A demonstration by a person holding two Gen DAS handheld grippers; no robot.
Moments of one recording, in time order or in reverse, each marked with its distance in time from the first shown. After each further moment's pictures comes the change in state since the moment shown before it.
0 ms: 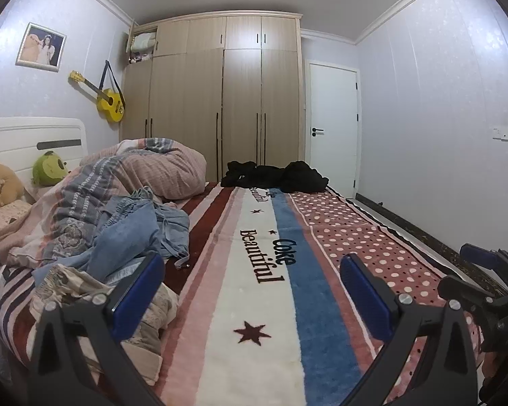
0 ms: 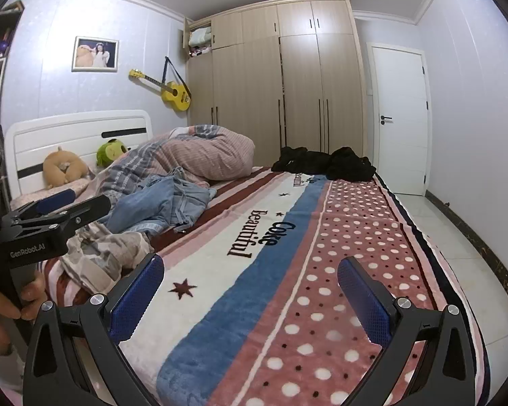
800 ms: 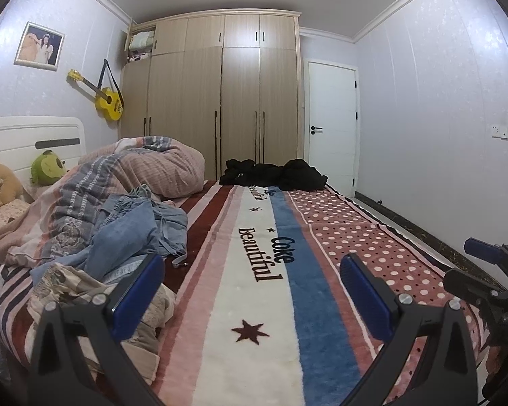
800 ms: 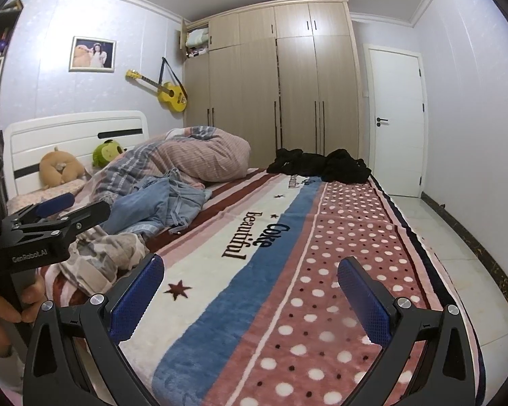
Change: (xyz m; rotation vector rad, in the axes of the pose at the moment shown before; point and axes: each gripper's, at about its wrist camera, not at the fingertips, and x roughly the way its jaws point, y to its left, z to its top) left arm 0.004 0.002 -0.002 0.006 0.009 -0.012; right arm -0.001 -0.002 0.002 -0.001 -0.005 -0.015
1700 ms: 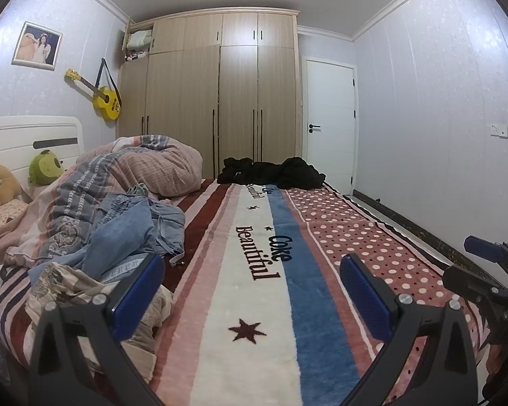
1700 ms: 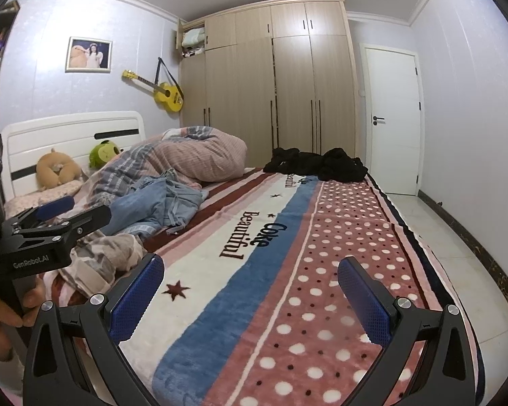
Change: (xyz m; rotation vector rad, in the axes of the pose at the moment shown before) left arm 0.003 0.001 -0.002 0.001 0.005 -0.009; right arm -0.001 -0.003 0.002 0.004 0.004 -0.007
